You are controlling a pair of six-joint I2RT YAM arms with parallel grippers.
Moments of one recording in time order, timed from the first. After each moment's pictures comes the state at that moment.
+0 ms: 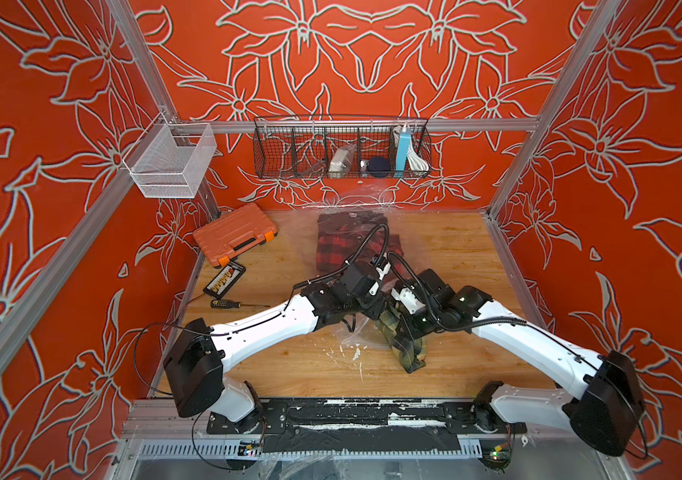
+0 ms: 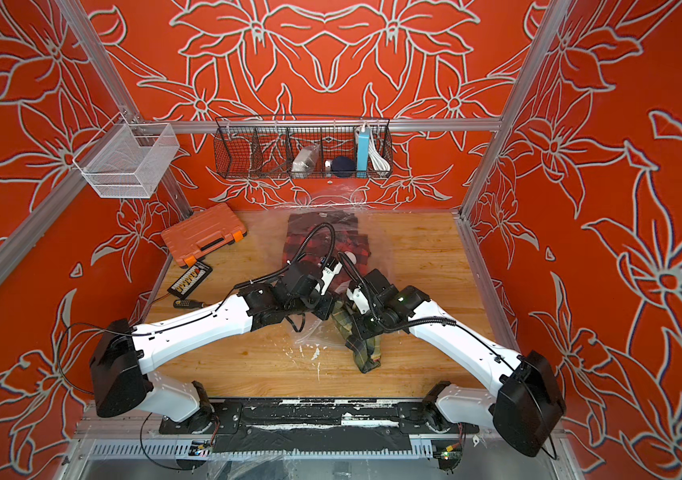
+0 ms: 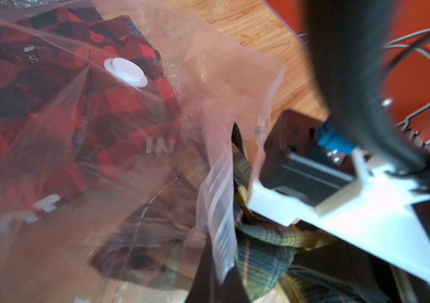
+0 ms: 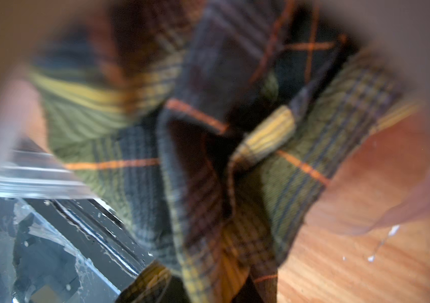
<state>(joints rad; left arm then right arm) -0.88 1.48 1.15 -0.36 -0.01 -0.32 0.71 1.23 0.93 -0.83 -0.26 0.29</state>
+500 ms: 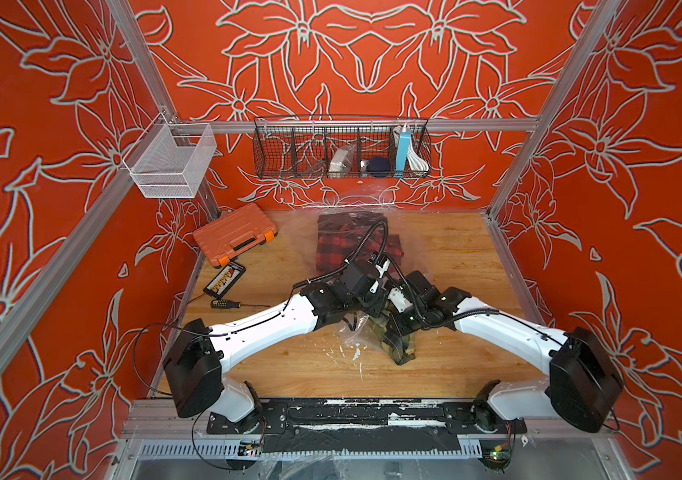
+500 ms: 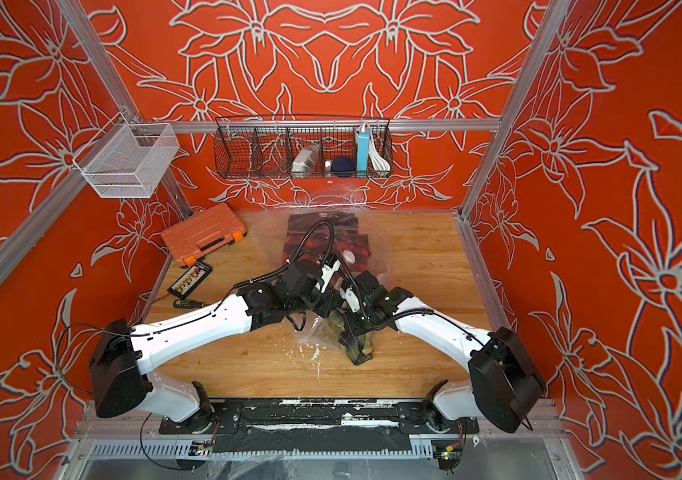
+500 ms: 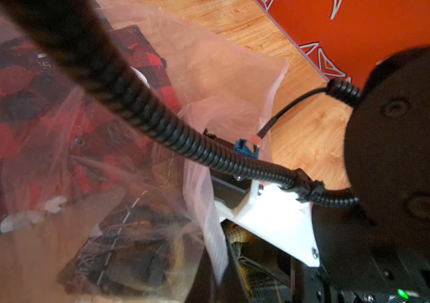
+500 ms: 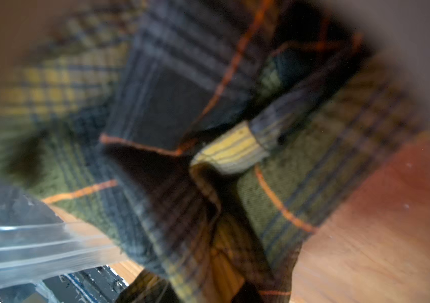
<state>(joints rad) -0.89 1.48 1.16 -0.36 -0.03 -0.36 0.71 1.37 0.86 -0.64 -0.22 0.27</state>
